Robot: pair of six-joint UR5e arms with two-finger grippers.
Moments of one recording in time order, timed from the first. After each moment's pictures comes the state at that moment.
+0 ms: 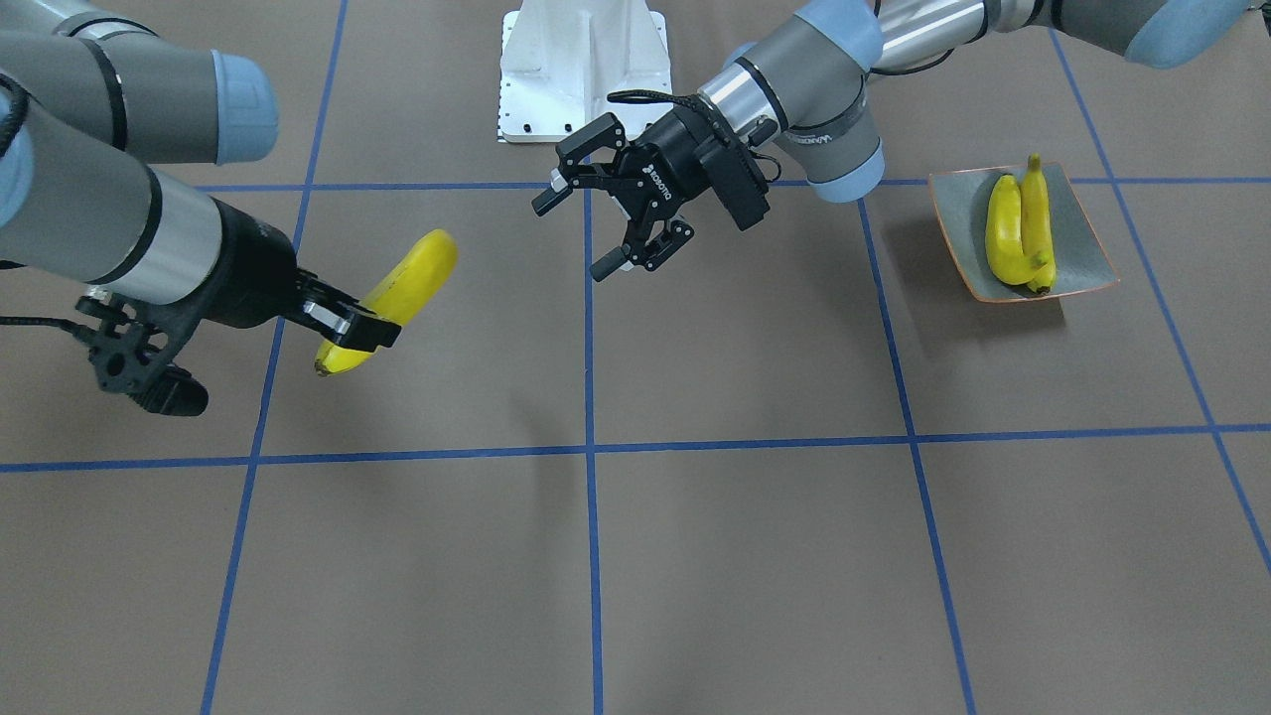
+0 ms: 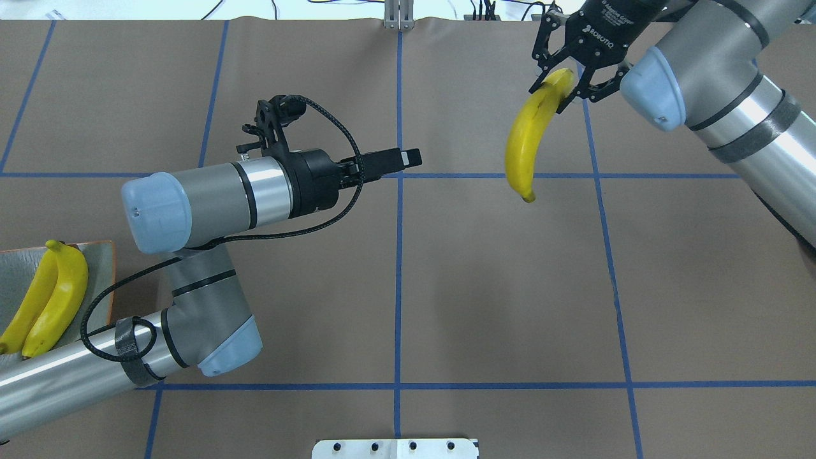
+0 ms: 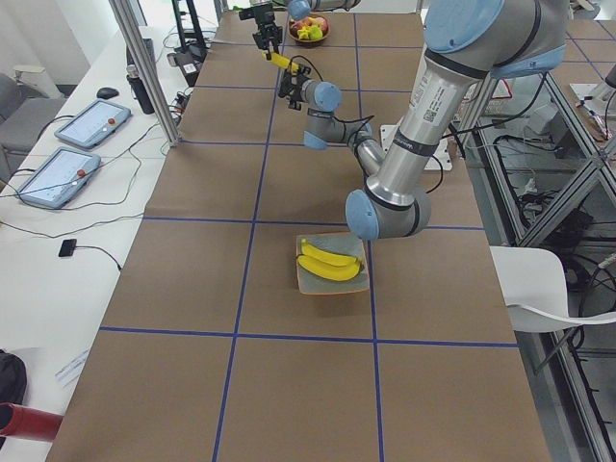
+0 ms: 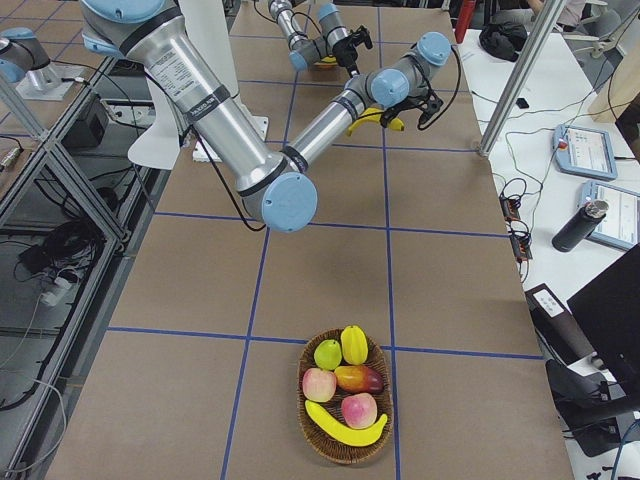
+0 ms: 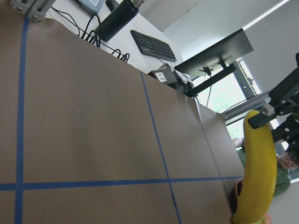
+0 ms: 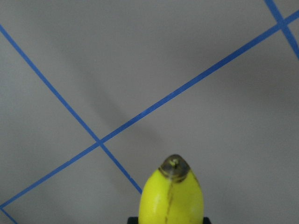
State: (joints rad) left arm -0.53 -2.19 -1.59 -2.83 -1.61 -1.43; right arm 1.02 -0.86 1.63 -1.67 2.60 1.50
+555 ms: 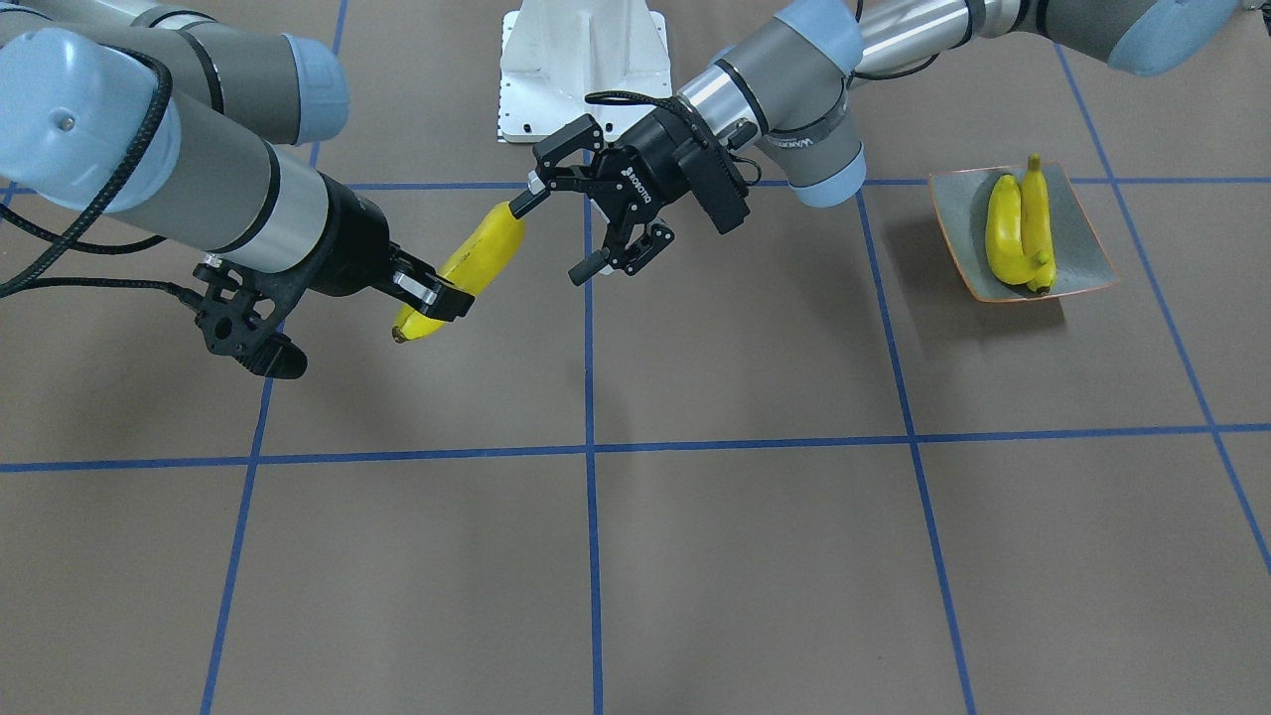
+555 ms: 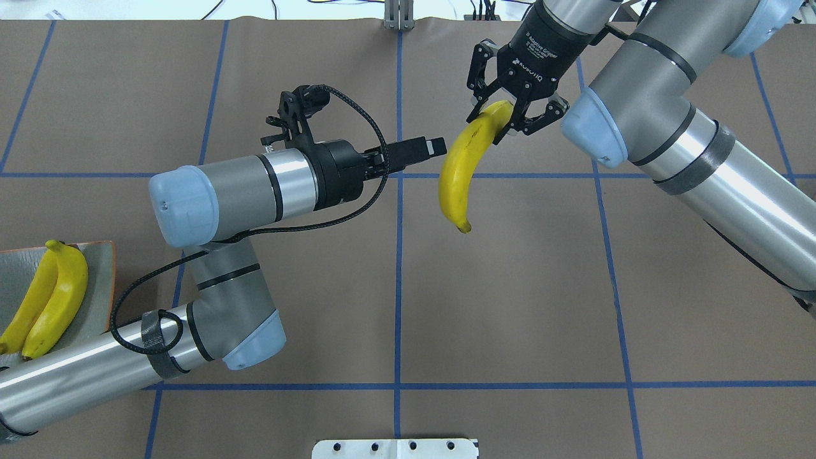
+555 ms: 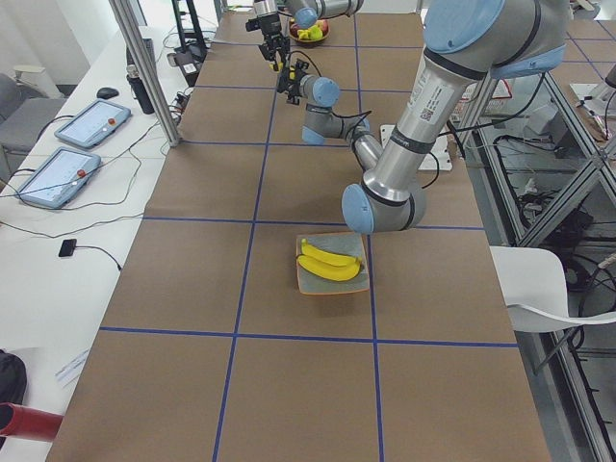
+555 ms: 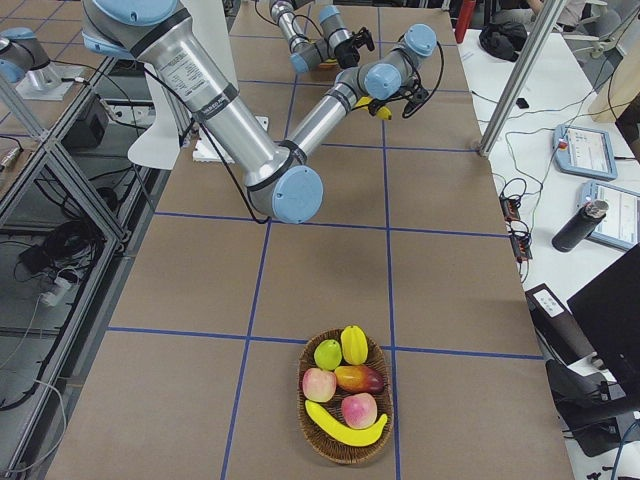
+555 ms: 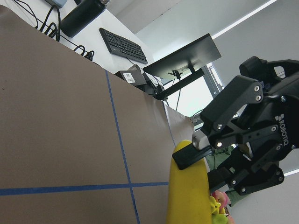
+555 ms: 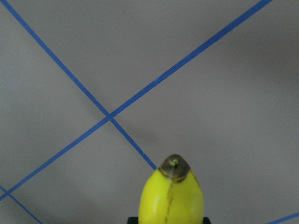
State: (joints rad) left arm -0.53 -2.22 -1.56 -2.83 -1.60 -1.43; right arm 0.96 -0.83 1.63 -1.64 2.58 1.61
